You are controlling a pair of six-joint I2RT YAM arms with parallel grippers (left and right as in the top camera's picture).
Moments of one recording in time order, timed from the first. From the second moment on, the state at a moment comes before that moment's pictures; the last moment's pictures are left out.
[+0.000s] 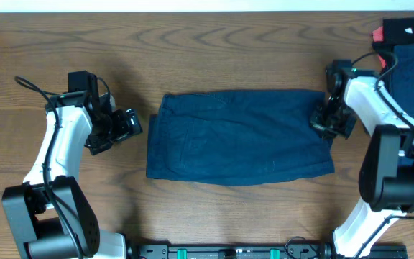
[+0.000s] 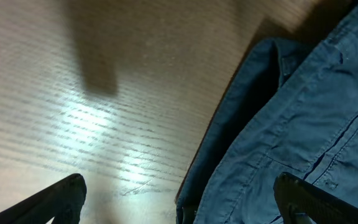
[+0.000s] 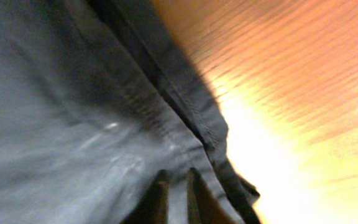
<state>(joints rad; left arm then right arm) 0.16 1.65 1.12 -0.95 0.23 -0.23 -0.03 1.93 1.36 -1.11 0.07 0.54</state>
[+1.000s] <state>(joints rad) 0.10 1.87 1.12 -0.79 0.50 0.02 0.08 1.63 1.41 -1.21 -0.28 0.21</state>
